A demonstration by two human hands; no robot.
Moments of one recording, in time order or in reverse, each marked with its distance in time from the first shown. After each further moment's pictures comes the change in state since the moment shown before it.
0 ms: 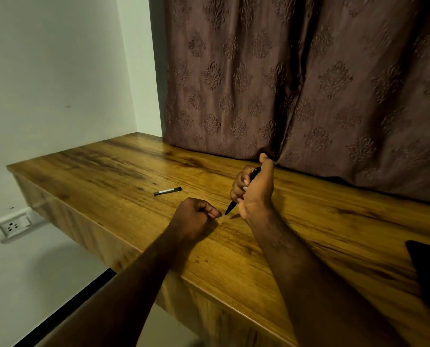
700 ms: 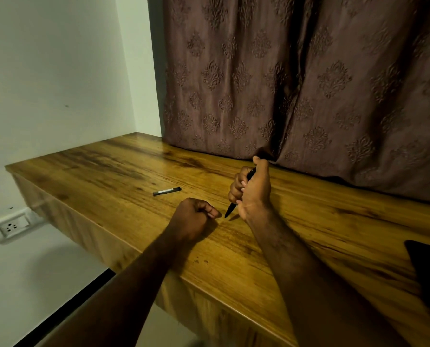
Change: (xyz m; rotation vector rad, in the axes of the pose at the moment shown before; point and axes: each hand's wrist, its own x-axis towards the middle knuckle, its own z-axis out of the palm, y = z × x) left_hand -0.002 0.002 0.000 0.040 -0.005 0.018; right_hand 0.001 0.002 -0.001 -0.042 -0.018 0.018
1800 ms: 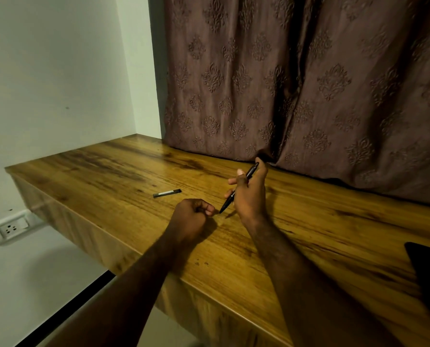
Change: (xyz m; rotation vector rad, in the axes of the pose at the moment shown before) left_hand -0.003 0.004 0.001 -0.114 0.067 -0.013; right_hand 0.009 0.022 -0.011 -0.564 0.101 -0.284
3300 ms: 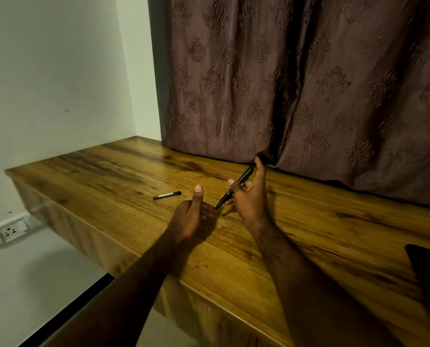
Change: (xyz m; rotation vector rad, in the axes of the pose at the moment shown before) left_hand 0.008 0.000 0.000 -0.057 0.023 0.031; right_hand 0.007 0.008 -0.004 0.013 -0.045 0.020
